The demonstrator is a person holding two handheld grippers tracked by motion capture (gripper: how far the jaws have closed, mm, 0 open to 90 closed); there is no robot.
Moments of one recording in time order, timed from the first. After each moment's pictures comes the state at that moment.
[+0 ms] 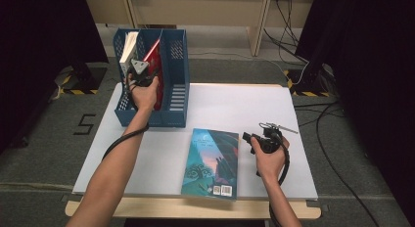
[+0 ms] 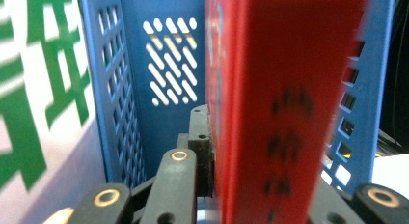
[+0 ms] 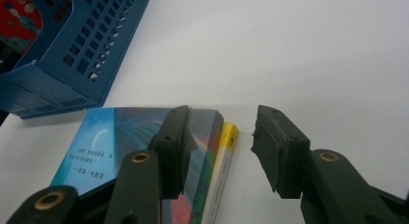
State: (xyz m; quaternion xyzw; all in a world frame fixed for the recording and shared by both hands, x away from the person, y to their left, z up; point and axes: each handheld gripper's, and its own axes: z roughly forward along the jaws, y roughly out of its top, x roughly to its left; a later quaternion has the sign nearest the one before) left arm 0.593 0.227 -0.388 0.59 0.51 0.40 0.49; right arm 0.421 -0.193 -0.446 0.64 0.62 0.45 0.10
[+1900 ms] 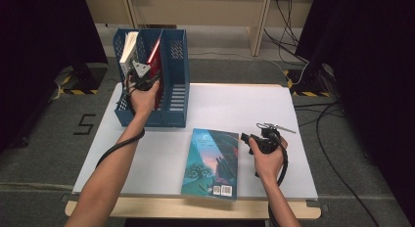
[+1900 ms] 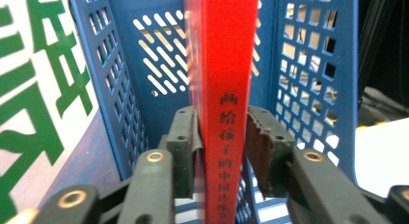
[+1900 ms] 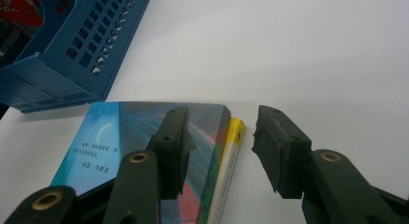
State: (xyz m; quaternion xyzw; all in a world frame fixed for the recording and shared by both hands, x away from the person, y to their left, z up) left arm 0.571 0.224 -0.378 0.62 0.48 0.41 0.46; right arm 0.419 -0.187 -0.444 0.64 0.62 0.44 0.10
